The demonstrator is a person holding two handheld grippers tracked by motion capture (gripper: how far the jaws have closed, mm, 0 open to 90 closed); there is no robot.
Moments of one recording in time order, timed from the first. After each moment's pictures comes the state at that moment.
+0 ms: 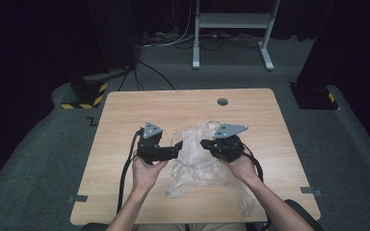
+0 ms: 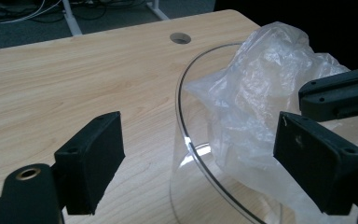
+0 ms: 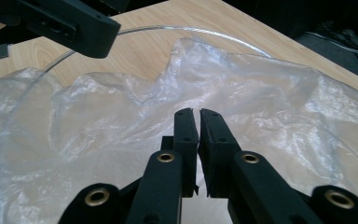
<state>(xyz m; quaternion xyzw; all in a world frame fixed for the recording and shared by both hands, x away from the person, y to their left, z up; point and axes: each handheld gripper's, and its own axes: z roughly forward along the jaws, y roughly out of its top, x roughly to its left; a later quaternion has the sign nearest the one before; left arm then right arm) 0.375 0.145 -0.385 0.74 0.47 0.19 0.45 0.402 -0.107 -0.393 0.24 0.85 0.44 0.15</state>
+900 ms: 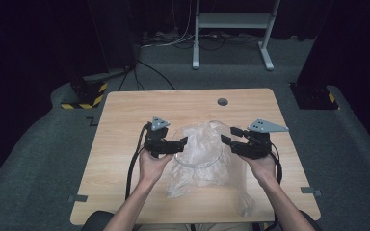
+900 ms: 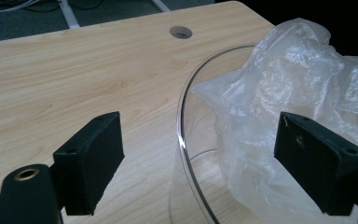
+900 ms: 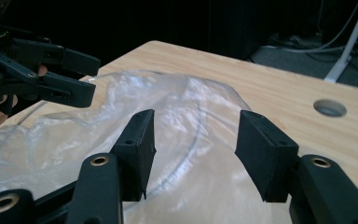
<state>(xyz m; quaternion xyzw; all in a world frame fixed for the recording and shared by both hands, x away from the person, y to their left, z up) 0.402 0.131 -0.393 0.75 0.47 0.18 0.43 0.398 -0.176 -0.381 0.36 0.76 0.52 0.16</state>
